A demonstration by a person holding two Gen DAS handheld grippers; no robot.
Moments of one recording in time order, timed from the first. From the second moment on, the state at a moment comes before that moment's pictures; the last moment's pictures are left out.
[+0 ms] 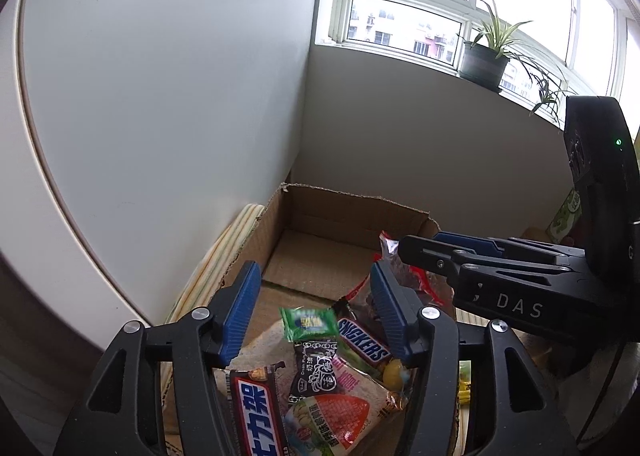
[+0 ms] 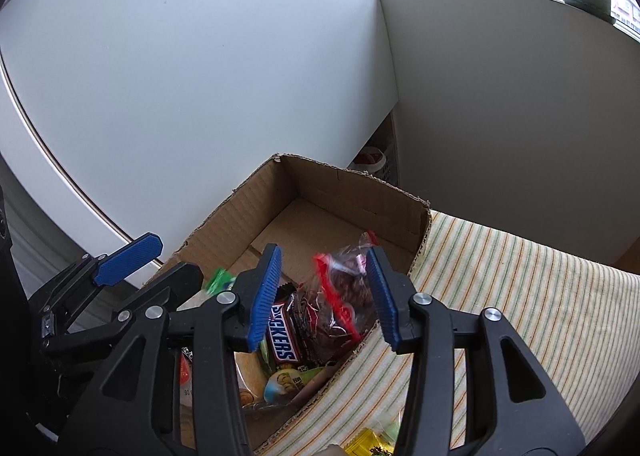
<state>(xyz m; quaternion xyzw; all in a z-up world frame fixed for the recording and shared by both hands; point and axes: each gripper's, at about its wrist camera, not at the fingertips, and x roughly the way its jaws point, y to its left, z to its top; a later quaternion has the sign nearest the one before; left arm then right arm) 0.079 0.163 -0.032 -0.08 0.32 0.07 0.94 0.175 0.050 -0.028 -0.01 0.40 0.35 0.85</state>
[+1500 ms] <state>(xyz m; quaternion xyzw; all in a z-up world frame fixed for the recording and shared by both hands) -0.007 0.125 -0.029 -0.11 0.27 0.06 0.95 0.146 -0.004 -0.092 -0.03 0.48 0.30 0.82</state>
